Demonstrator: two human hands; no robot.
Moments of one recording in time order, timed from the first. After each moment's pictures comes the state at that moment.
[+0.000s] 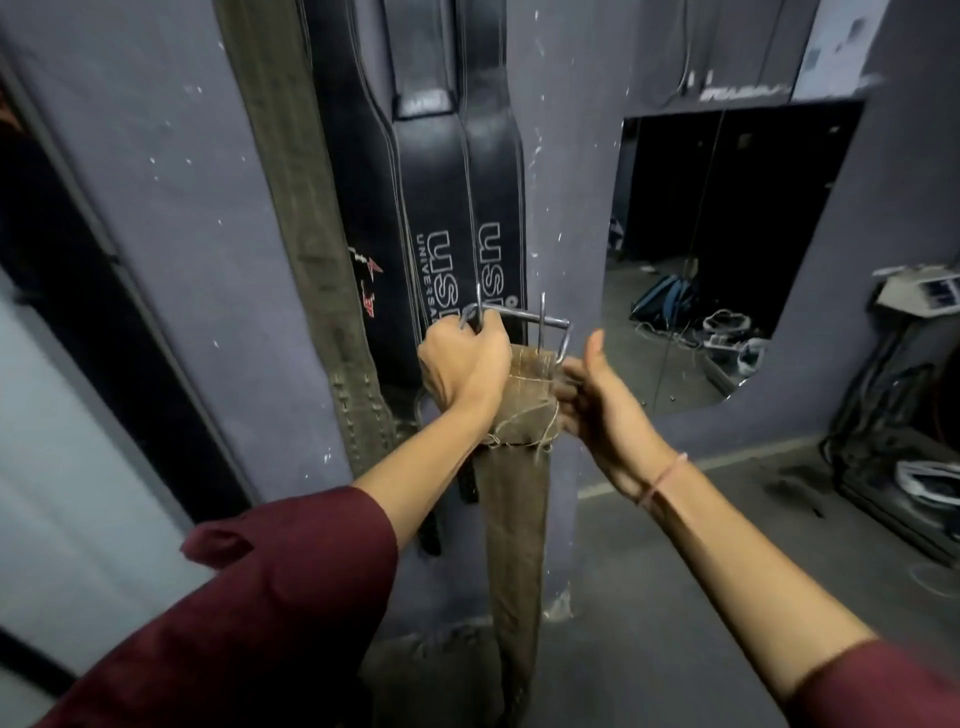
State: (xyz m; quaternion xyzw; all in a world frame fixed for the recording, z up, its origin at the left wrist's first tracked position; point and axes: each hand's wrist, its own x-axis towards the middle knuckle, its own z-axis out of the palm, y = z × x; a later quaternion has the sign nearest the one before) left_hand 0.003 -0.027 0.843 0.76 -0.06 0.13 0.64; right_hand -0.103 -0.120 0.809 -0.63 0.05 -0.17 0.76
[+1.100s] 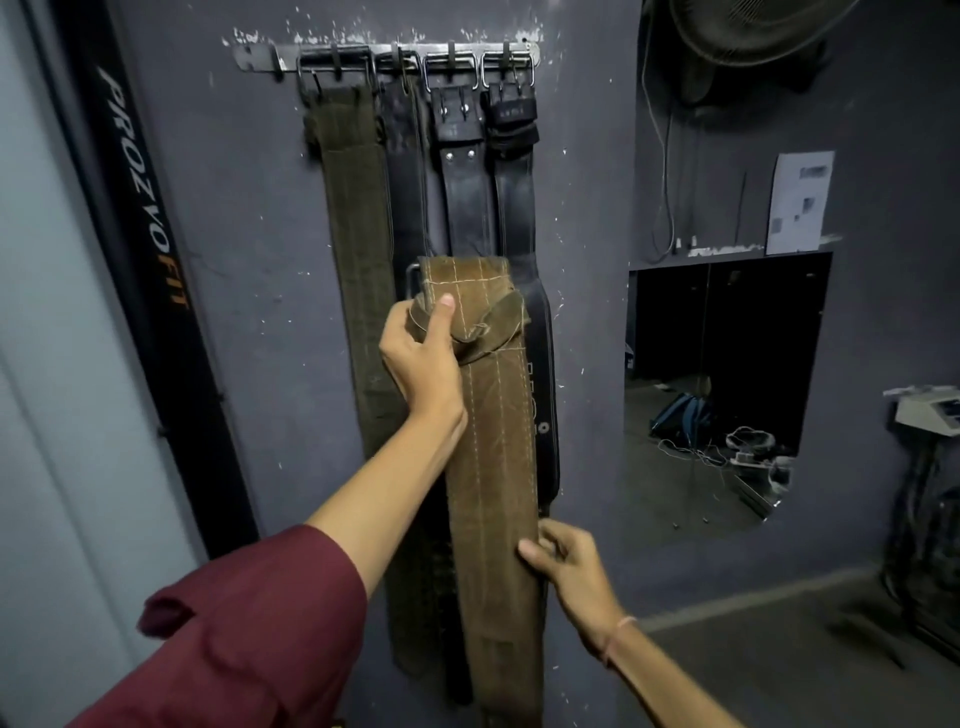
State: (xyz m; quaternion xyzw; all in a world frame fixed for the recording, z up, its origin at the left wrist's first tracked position) left_hand 0.030 0.045 0.976 0.48 -0.21 0.23 0.82; right_hand -0.069 -0.056 0.767 -0.68 0.02 -0.24 0.70
